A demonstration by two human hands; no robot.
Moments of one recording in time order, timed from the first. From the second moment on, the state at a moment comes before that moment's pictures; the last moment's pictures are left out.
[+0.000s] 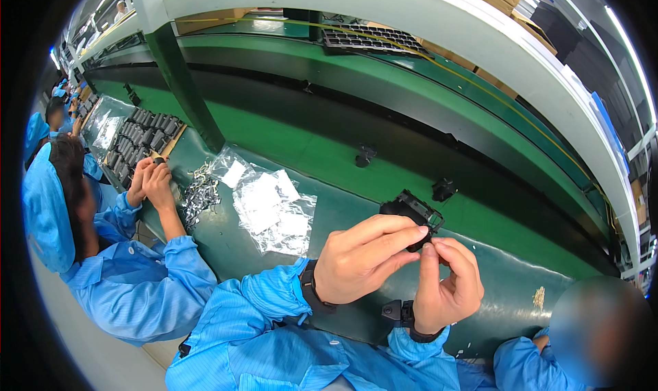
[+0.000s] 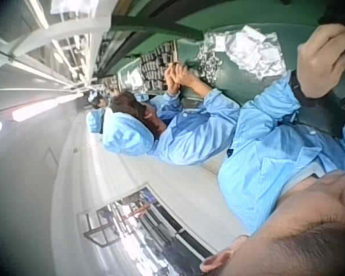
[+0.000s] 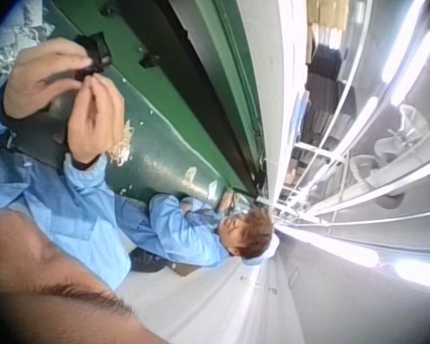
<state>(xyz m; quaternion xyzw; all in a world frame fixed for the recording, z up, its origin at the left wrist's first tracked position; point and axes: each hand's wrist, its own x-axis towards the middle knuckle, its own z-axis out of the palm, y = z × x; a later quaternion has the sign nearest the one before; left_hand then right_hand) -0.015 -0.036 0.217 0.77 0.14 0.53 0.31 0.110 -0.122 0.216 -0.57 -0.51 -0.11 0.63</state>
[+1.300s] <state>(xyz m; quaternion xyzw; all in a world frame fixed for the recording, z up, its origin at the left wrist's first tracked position) -0.025 -0.014 0.218 0.74 0.11 0.49 0.46 0.152 -0.105 0.195 -0.32 -0.32 0.52 0.72</state>
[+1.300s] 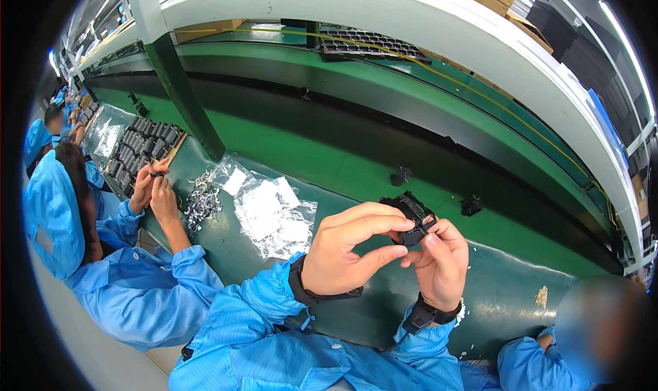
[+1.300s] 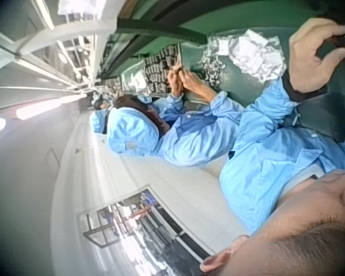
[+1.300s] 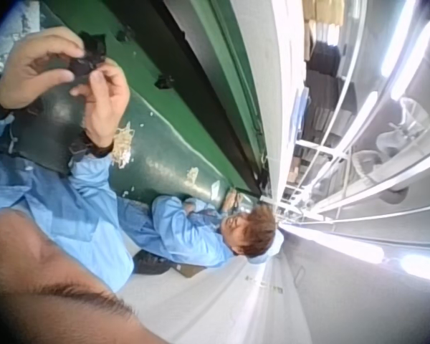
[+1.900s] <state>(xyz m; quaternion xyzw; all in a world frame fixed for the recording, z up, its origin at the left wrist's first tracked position) -0.019 -0.018 0.215 0.71 0.13 0.54 0.43 0.128 -0.115 0.212 -0.41 -0.66 -0.05 0.63</state>
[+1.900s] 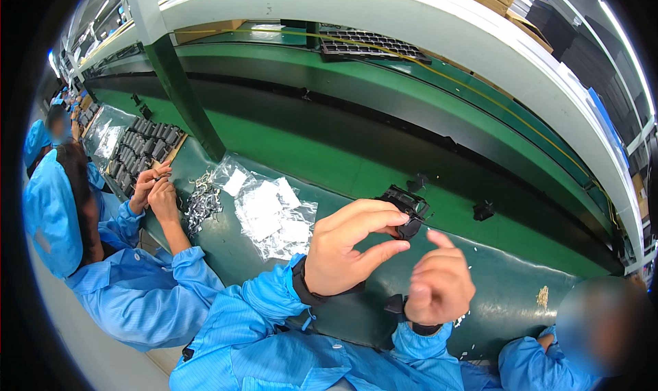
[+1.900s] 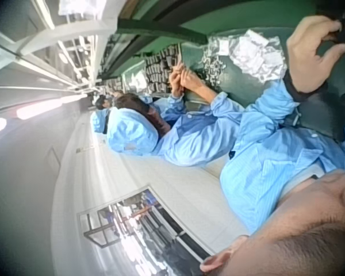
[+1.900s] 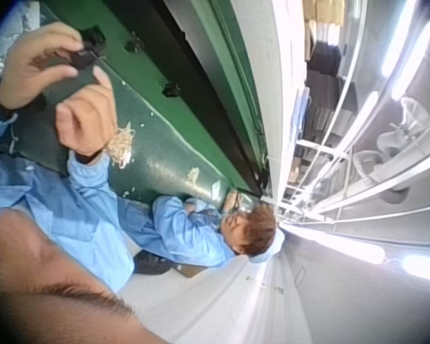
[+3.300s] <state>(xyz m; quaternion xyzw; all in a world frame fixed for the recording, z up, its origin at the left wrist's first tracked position) 0.054 0.104 0.007 0.31 0.31 0.37 0.82 0.177 -0.006 0.020 -0.72 -0.48 0.14 0.48</state>
